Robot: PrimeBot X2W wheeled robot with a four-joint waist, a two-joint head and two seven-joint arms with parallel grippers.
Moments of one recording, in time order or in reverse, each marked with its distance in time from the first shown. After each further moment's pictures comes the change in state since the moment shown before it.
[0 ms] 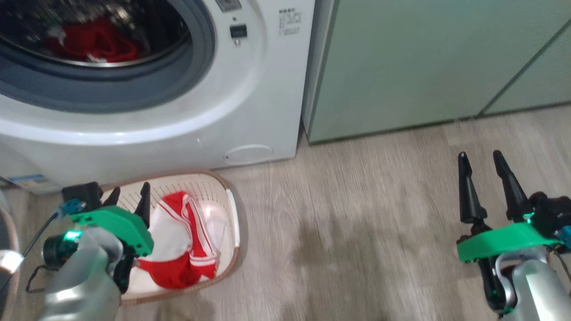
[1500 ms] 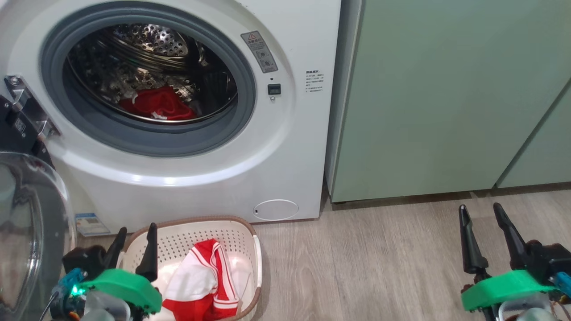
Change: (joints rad) left arm 0.463 -0.029 0.324 -0.559 0.251 0.000 -0.001; right arm 0.182 0.006 -0.028 -0.020 -0.062 0.000 0.000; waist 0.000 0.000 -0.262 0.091
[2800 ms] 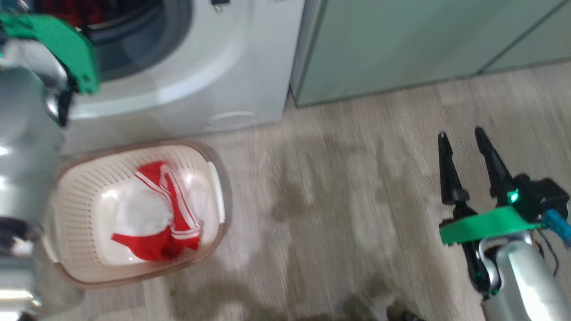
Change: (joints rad) left arm -0.963 0.091 -0.152 0.466 0.151 0.112 0.413; right arm -0.231 0.024 0.072 -0.030 0.001 0.000 0.000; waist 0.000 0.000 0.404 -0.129
